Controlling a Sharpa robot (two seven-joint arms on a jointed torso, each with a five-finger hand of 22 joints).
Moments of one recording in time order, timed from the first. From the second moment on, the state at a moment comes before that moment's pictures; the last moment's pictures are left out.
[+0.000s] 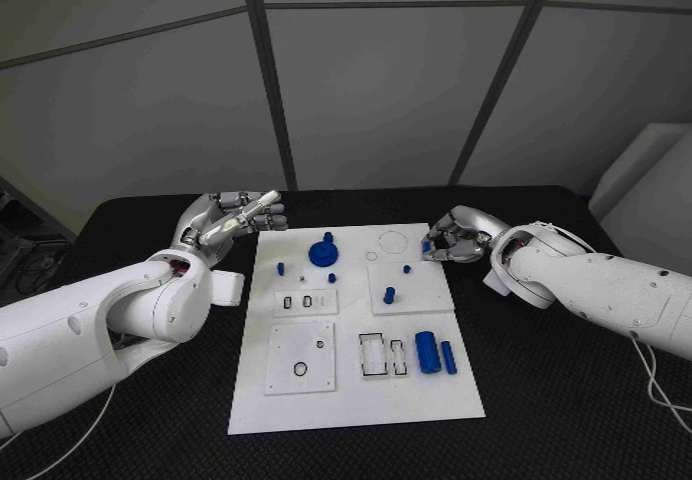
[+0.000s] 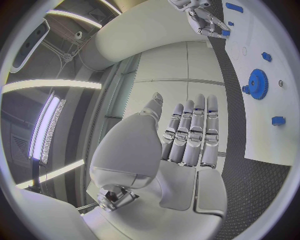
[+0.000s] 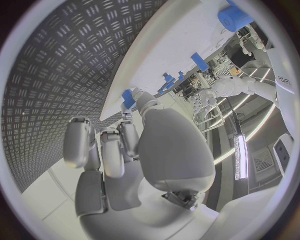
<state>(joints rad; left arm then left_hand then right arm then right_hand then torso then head) 1.14 -0.89 0.09 1.56 -0.08 -0.39 0.46 1.36 -0.02 0.07 0.07 0.07 1.01 0.20 0.07 0.07 1.12 0.15 0.08 0.07 1.15 0.11 0.14 0.17 0.19 0.85 0.22 0.48 0.23 1.15 -0.82 0.07 1.24 -1.22 -0.30 0.05 1.42 -0.09 0.21 0.11 0.24 1.10 0.12 0.15 0.08 1.40 0.04 1.37 1.31 1.47 -0.02 1.57 1.31 0.08 1.38 0.09 1.42 1.26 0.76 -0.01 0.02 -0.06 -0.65</state>
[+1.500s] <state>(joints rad) 1.14 -0.89 0.09 1.55 -0.08 -0.38 0.44 1.36 -0.02 0.07 0.07 0.07 1.01 0.20 0.07 0.07 1.12 0.15 0.08 0.07 1.15 0.11 0.14 0.17 0.19 0.84 0.22 0.48 0.23 1.15 -0.60 0.05 1.54 -1.43 -0.38 -0.21 1.43 -0.06 0.24 0.08 0.24 1.10 0.11 0.16 0.08 1.40 0.03 1.37 1.31 1.47 -0.03 1.57 1.31 0.08 1.38 0.08 1.42 1.27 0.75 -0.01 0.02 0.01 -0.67</state>
